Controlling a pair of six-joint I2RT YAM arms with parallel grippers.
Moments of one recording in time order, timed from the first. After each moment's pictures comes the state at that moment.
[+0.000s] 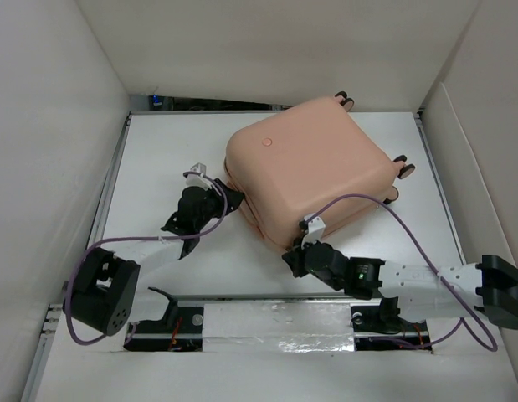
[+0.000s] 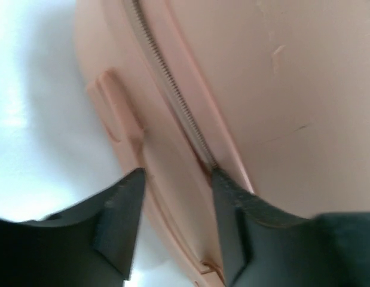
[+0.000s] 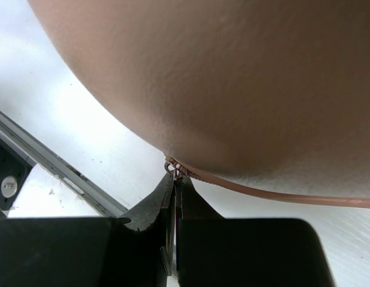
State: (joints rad) left arm -0.44 1.27 0.43 0.46 0.04 -0.82; right arm 1.27 1.06 0.48 0.06 0.45 0.66
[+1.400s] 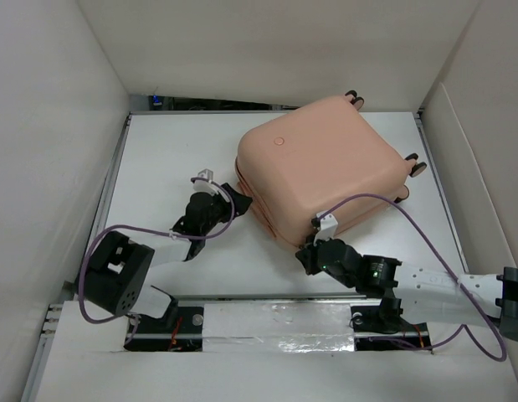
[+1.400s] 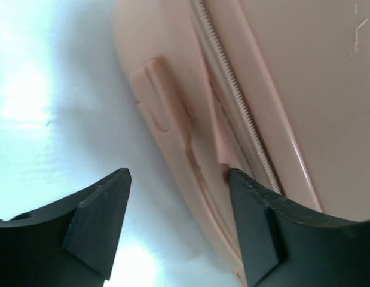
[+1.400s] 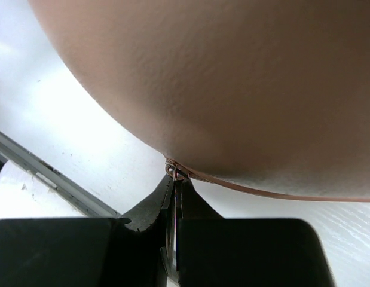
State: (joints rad) left arm -0.48 1.43 0.42 0.64 0.04 -0.81; right arm 1.20 0.92 0.47 -0.10 0.46 0.63
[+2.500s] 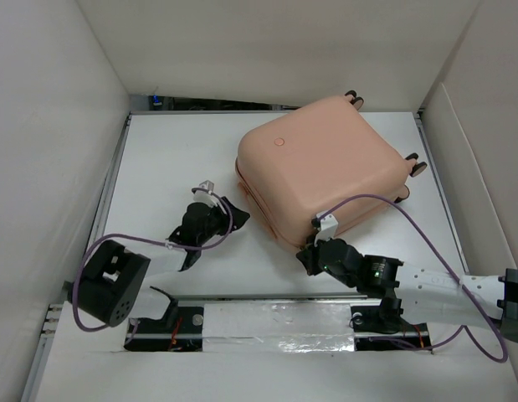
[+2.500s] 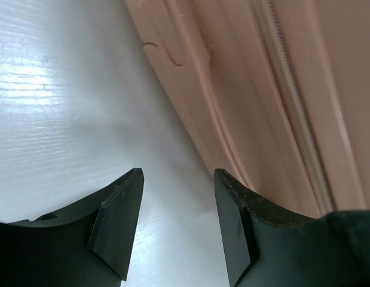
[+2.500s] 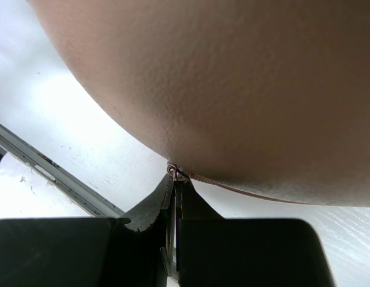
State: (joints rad) left arm -0.48 1.38 0.31 0.63 0.11 -0.81; right arm 1.18 0.89 0.46 -0.12 0.41 0.61
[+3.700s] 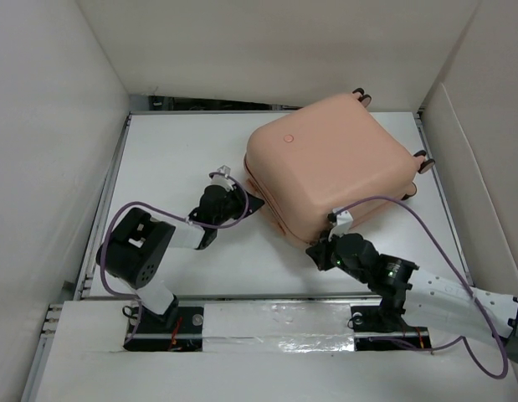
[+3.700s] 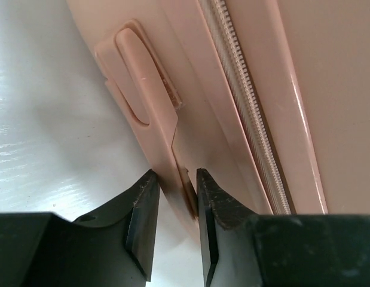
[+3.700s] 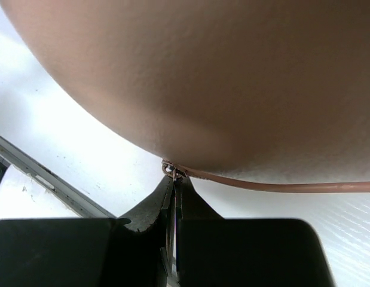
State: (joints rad) left arm -0.51 1.63 0.53 0.71 0.17 -0.91; right arm 1.04 0.75 0.39 -0.14 0.33 0.60
